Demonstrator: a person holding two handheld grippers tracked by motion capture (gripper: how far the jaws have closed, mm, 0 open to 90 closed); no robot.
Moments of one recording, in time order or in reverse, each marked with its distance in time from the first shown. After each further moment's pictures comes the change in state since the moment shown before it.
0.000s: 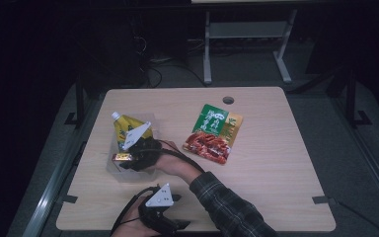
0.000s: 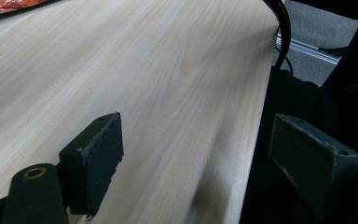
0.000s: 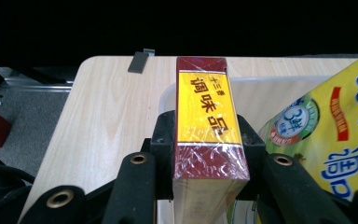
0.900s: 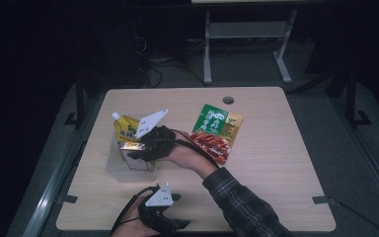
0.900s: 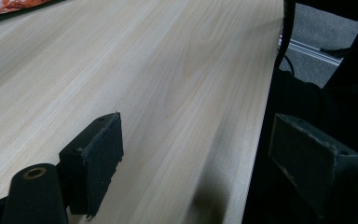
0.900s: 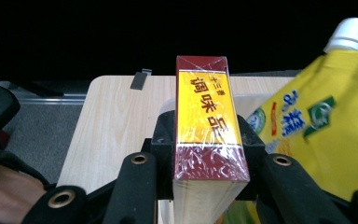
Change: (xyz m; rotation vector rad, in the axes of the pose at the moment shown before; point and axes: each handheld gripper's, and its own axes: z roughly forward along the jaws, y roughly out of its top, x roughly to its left) left arm 0.001 0.000 0.001 -0.012 0.003 -0.005; right arm 0.002 0.014 -0.063 -0.053 -0.036 0.005
